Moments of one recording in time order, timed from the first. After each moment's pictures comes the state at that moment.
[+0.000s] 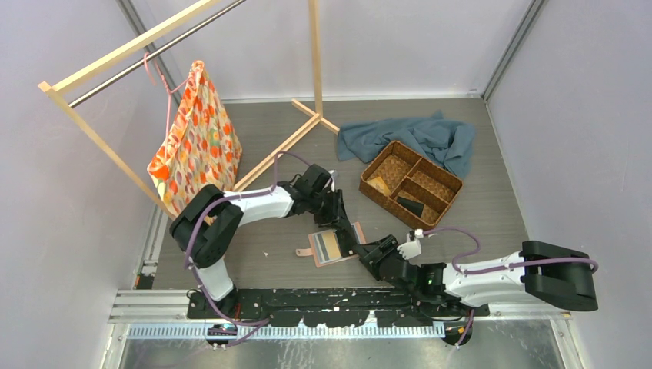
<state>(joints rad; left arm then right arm) -0.75 1.73 0.96 -0.16 0.39 -0.81 1.34 1.04 0.08 0.29 0.67 1.87</state>
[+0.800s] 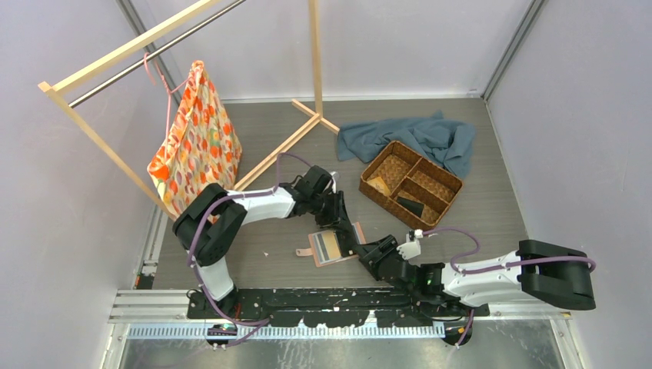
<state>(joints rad) -0.76 1.76 0.96 -0.12 0.41 -0.82 1.34 1.07 0.08 0.31 0.67 1.88</state>
